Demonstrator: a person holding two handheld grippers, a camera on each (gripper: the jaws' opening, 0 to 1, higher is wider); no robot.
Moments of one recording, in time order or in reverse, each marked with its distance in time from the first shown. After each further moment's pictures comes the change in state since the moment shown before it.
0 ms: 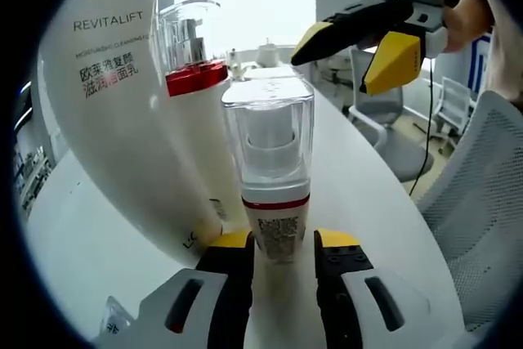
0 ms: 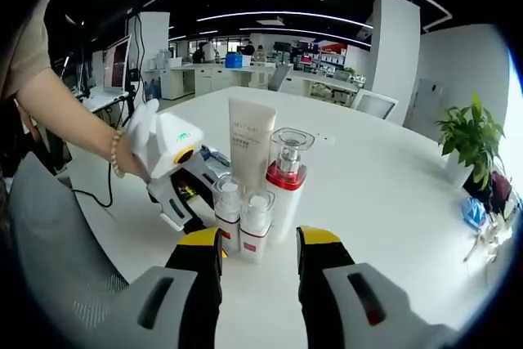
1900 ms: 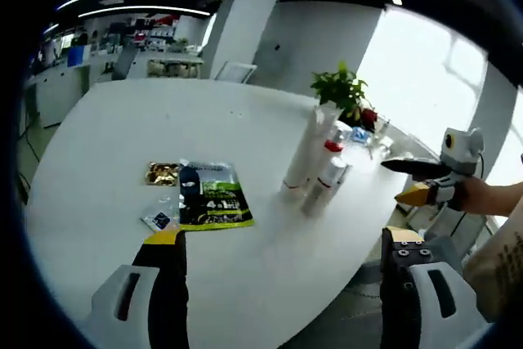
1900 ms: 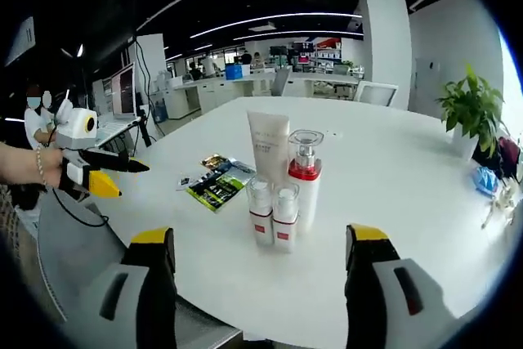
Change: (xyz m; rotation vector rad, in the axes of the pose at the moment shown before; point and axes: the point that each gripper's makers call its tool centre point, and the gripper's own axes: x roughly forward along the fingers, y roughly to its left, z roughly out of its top) left arm -0.213 -0.068 -0.019 -0.801 -0.260 0.650; right arm -0.035 0.025 0.005 0.154 -0.050 0.068
